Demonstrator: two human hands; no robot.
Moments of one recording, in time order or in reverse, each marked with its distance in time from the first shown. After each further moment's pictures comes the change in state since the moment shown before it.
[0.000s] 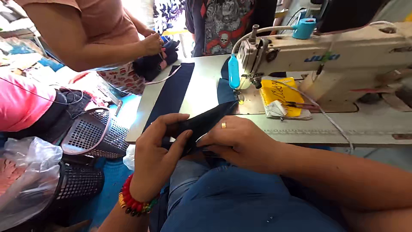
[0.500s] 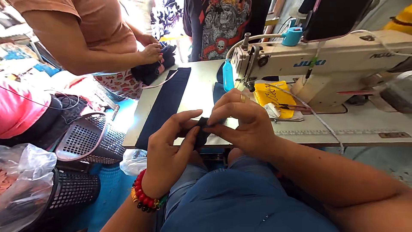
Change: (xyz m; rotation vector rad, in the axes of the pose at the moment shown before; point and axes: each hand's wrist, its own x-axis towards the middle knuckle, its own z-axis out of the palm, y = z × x) left_hand 0.013 0.011 0.024 -0.120 -0.042 0.079; right_hand 0.010 0.011 -0.012 0.142 0.365 0.043
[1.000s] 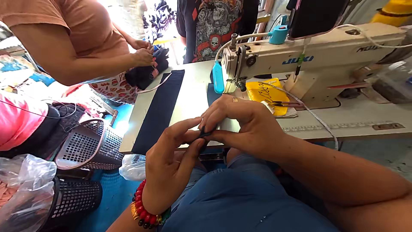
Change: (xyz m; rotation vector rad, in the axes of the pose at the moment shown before) left_hand -0.005 0.012 0.017 -0.053 0.009 0.096; right_hand 0.001 -0.014 -0.026 0.093 -0.119 0.091
